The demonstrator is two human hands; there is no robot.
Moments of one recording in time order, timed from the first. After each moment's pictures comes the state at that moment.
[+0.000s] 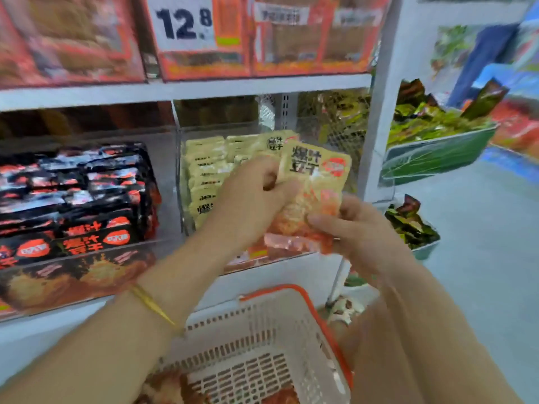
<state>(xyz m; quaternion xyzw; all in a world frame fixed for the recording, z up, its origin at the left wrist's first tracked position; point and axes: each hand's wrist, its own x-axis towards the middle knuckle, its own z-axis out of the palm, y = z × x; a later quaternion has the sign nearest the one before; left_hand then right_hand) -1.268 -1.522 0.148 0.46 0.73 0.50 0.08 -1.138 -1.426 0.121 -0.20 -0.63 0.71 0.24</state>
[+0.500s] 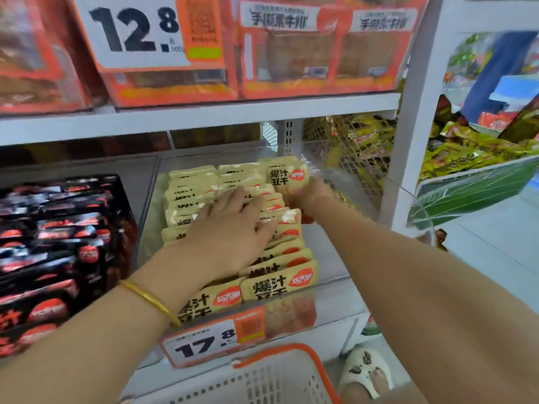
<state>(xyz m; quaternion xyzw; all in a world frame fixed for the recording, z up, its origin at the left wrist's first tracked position) -1.354 -1.457 0.130 0.46 0.88 0.00 0.06 -1.337 -1.251 0.080 -0.40 -0.77 0.47 0.15</state>
